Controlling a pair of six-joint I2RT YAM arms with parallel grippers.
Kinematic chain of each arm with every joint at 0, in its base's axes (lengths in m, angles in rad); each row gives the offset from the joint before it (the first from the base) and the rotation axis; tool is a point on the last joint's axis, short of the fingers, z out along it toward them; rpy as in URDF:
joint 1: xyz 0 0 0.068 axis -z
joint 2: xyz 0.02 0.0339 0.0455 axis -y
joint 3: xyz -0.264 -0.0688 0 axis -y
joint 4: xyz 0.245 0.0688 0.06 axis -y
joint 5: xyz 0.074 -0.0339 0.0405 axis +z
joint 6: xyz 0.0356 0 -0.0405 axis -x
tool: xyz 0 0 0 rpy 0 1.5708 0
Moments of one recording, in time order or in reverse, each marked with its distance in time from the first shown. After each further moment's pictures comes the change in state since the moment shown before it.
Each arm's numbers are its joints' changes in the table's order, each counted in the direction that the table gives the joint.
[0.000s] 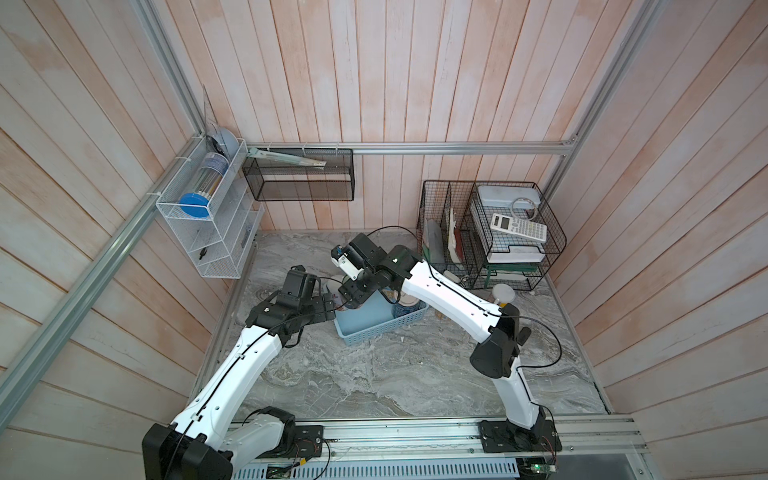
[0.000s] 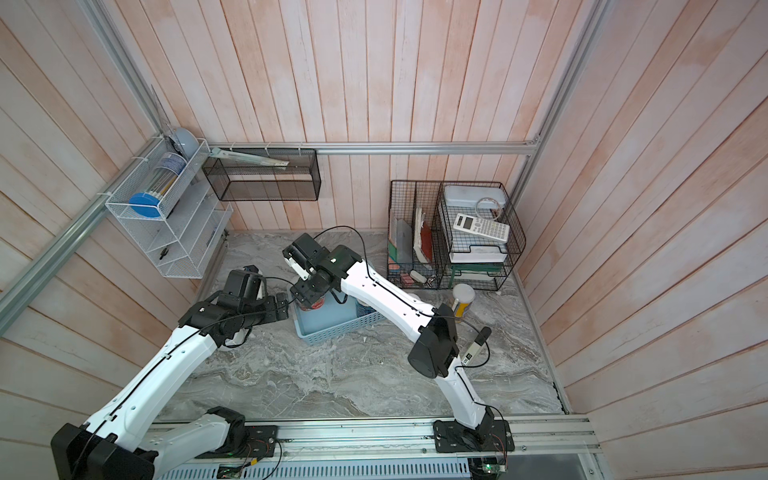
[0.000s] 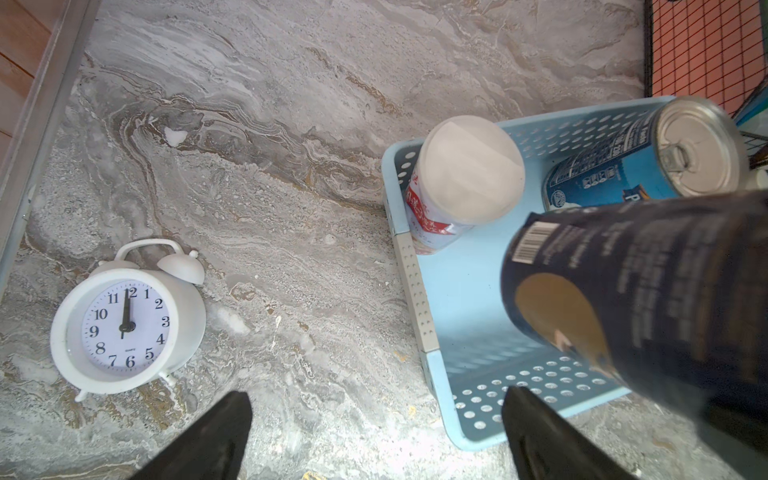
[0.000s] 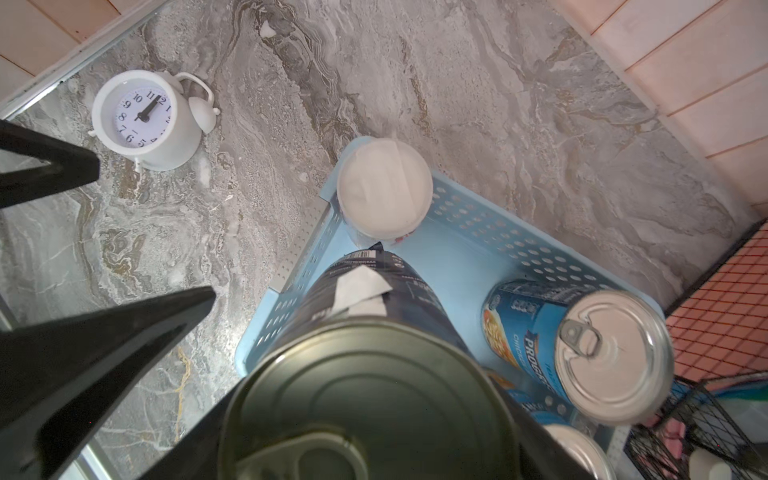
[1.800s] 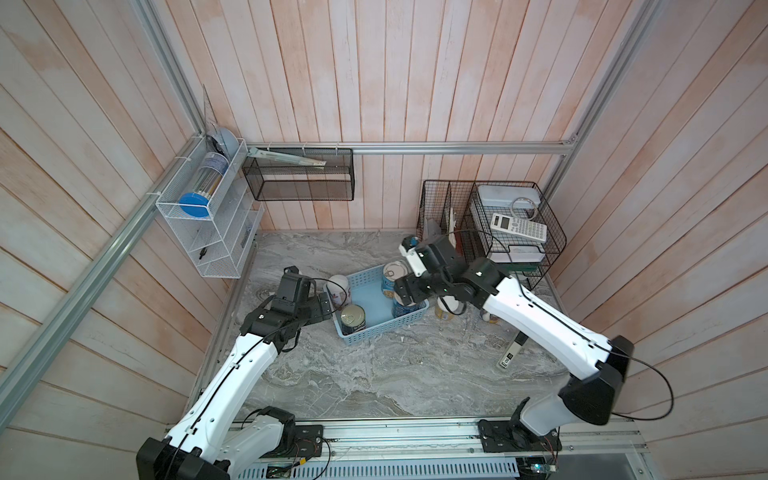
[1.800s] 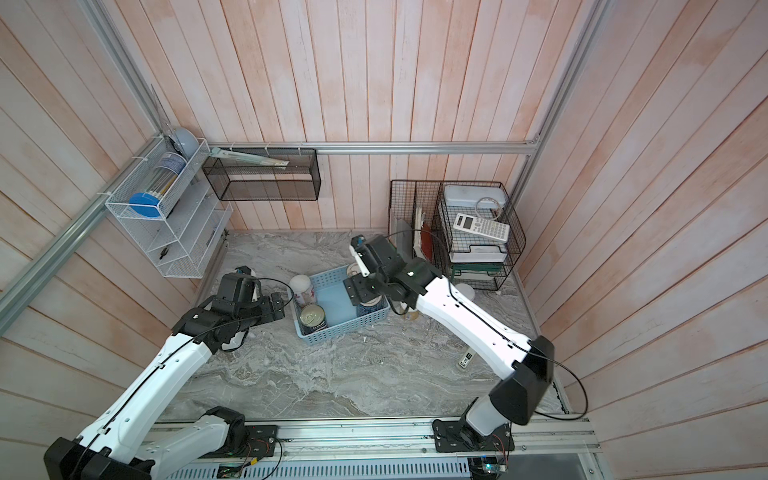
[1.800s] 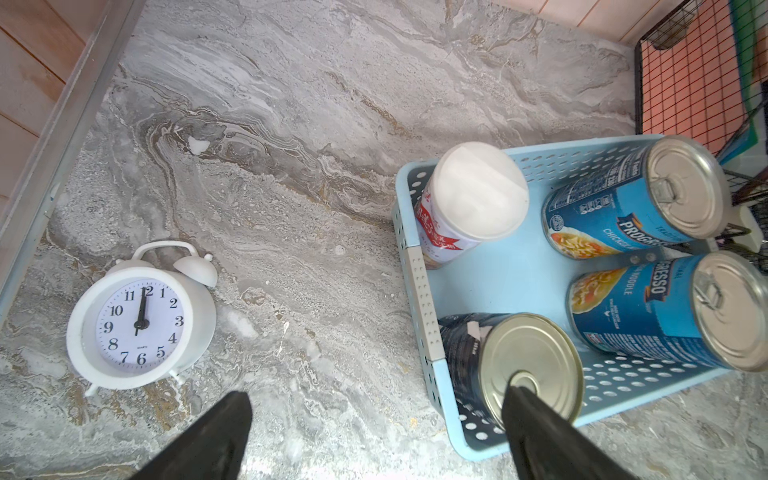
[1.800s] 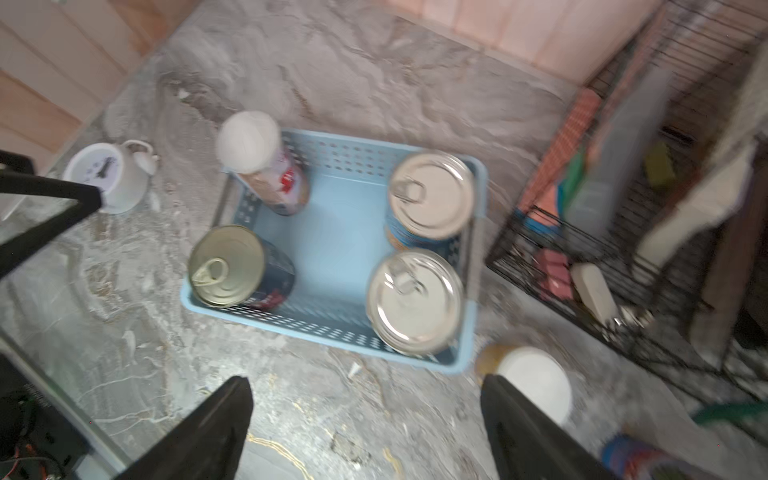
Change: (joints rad) left arm -0.015 0.059 -0.038 0.031 0.022 0.025; right arm 0.214 0.725 -0.838 0.255 -0.084 -0.190
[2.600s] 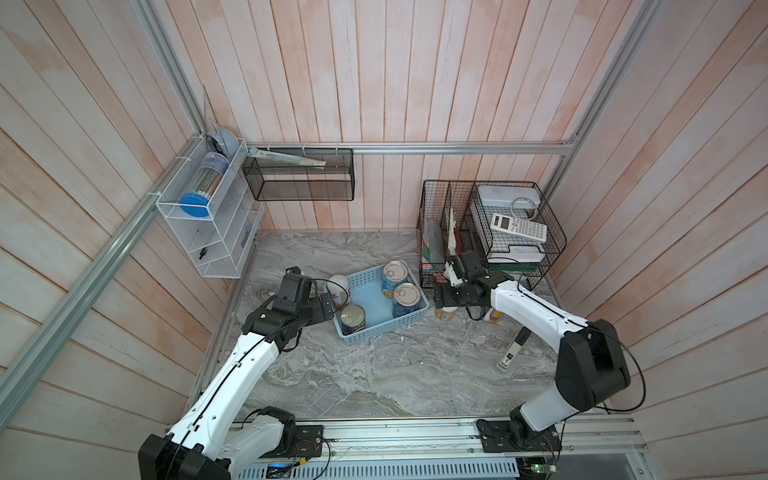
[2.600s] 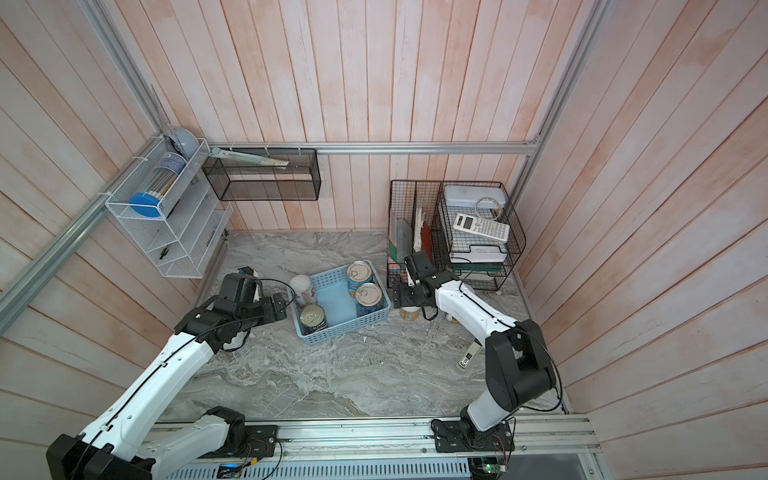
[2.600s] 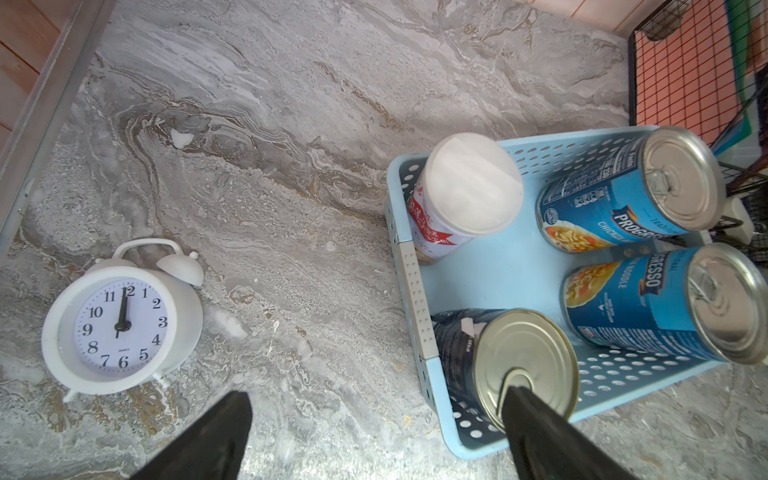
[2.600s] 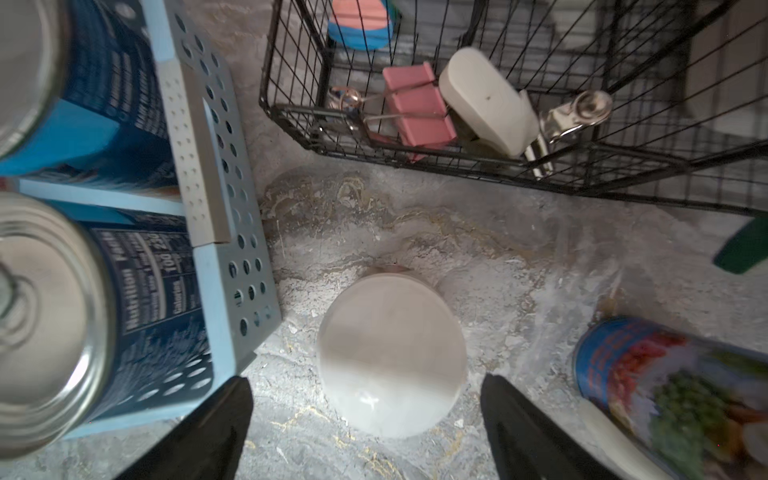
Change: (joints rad) left arm -0.001 -0.013 -0.006 0.015 -0.025 0.000; right arm 0.330 -0.156 -0.323 0.215 0.129 -0.054
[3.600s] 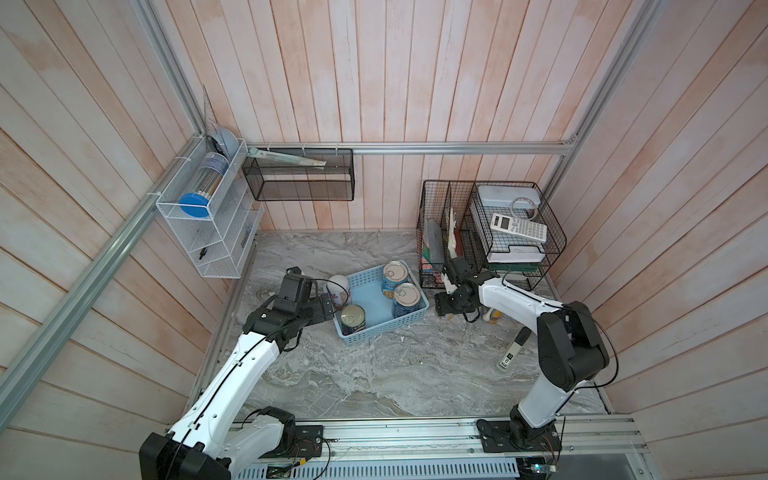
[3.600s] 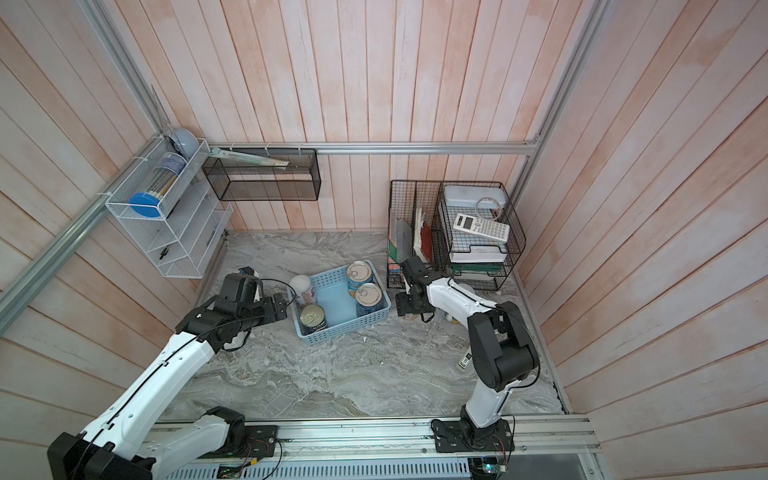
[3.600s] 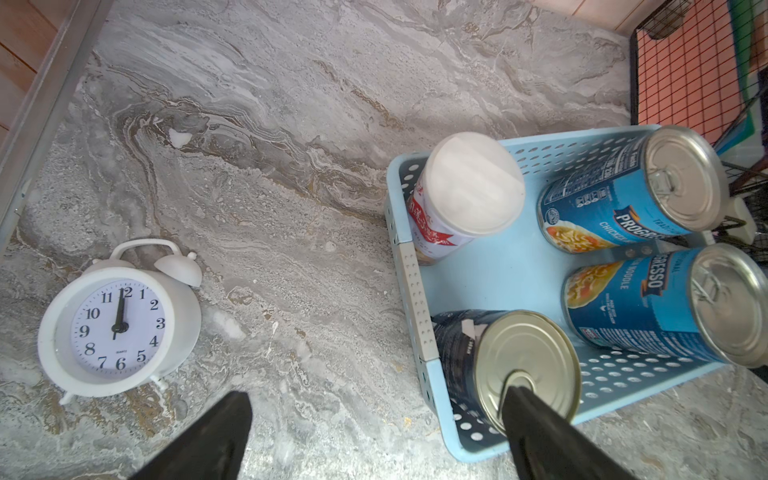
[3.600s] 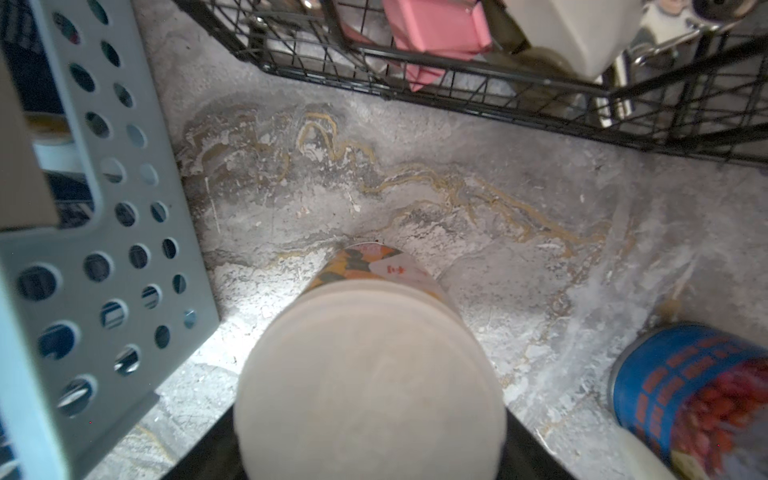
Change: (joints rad) left arm 0.000 -0.003 -0.006 0.008 0.000 0.000; right arm 0.009 -0.105 -0.003 -0.012 -0.016 0.040
